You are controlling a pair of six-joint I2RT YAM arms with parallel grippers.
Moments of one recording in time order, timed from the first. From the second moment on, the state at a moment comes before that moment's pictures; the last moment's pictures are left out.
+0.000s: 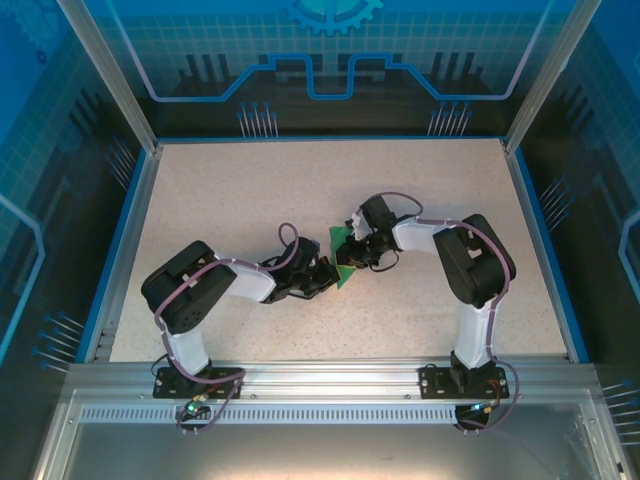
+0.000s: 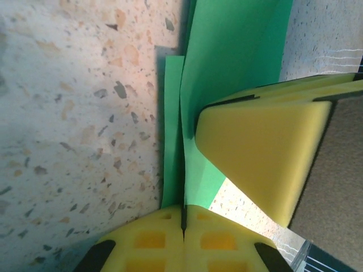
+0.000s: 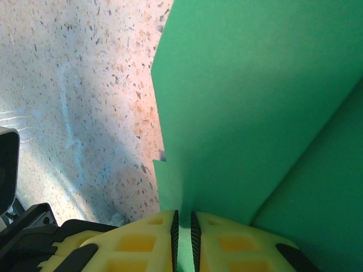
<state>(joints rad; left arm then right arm) -0.69 1.80 0.69 0.38 0.28 -1.23 0.47 1.95 1.09 -0.31 -0.60 0.50</state>
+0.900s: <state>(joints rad) -0.73 1.60 0.68 0.12 0.11 -1.10 0.50 1.99 1.16 -0.39 -0.59 0.52</state>
